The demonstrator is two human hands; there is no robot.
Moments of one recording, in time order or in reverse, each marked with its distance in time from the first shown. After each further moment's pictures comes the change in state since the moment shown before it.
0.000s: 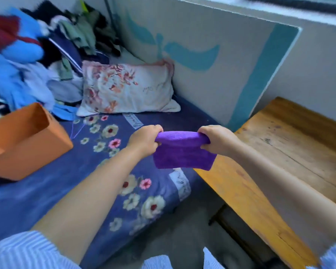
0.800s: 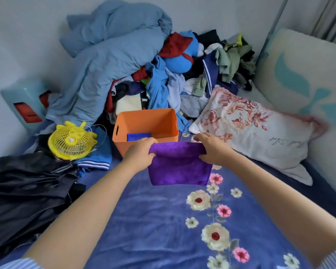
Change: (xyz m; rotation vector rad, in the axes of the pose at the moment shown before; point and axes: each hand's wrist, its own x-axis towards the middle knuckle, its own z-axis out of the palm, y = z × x) left_hand -0.149 -0.376 -0.126 -0.141 0.370 -0.611; right_hand 0.258 -0.395 0.048 0.059 -0.151 -0.578
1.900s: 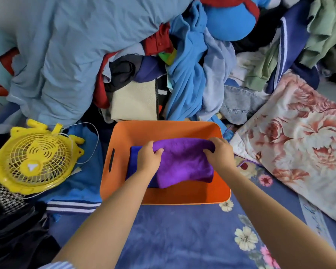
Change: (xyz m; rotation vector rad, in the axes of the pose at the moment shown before) left_hand 0.354 -0.239 0.149 -0.428 0.018 -0.614; right_hand 0.426 0.080 0.156 0.259 0.116 0.389
